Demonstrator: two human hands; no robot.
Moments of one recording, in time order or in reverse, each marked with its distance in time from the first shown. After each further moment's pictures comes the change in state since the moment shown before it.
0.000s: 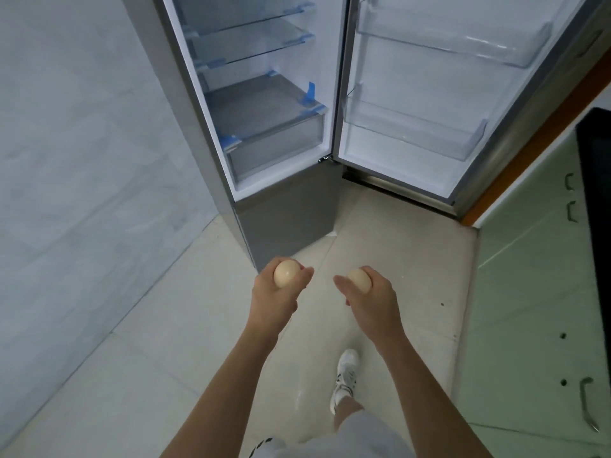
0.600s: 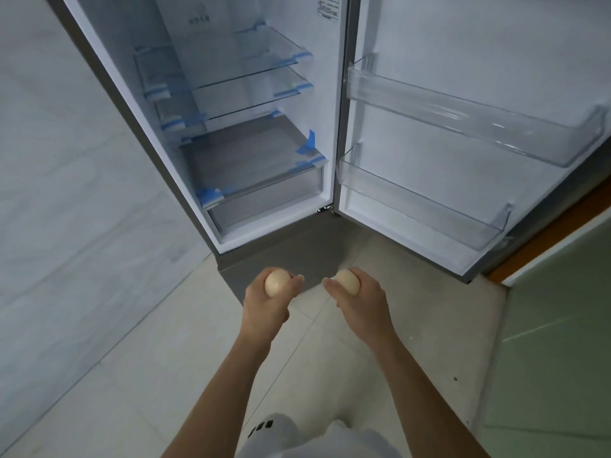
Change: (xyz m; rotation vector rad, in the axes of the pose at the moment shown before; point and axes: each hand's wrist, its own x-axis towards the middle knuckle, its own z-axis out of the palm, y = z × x) left_hand 0.188 0.073 0.120 -0.016 0.166 0.019; right_hand 0.258 -0.047 -0.053 -0.037 -0.155 -0.100
